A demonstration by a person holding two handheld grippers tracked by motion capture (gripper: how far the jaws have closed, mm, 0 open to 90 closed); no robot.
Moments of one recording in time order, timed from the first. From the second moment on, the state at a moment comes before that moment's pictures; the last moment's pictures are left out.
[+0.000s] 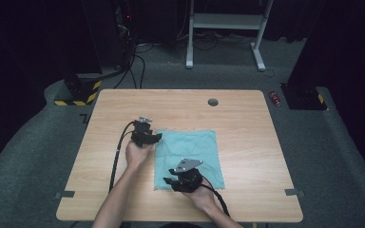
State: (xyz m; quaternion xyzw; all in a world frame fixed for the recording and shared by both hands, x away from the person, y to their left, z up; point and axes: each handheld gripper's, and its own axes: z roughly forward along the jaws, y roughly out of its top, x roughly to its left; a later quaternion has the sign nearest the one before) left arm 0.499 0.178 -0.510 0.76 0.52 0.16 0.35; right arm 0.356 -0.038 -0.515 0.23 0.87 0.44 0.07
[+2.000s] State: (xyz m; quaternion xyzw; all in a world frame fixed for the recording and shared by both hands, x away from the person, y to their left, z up) left arm 0.517 0.180 -0.499 0.75 0.53 0.16 0.36; right arm 0.326 -0.003 -0.511 0.17 0.88 0.43 0.10
